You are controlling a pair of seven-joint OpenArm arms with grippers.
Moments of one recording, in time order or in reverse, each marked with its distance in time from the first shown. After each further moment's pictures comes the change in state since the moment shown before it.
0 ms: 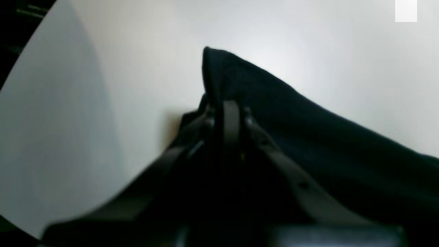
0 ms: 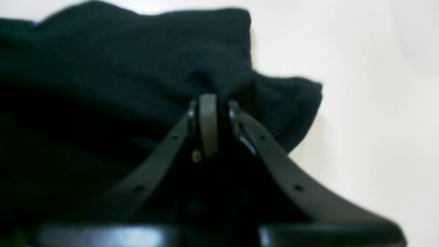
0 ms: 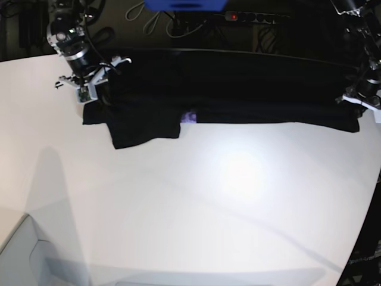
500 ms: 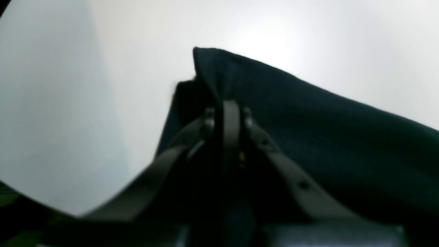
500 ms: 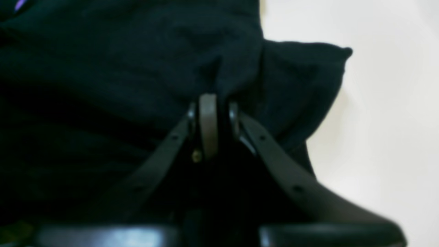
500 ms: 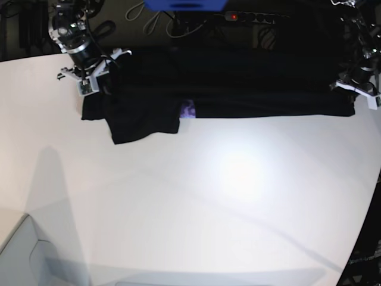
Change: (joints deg) left arm 2.9 1.7 0.0 -3.1 0.1 0.1 -0.7; right arm -1.6 0.0 0.1 -2.4 0.1 0.0 0.3
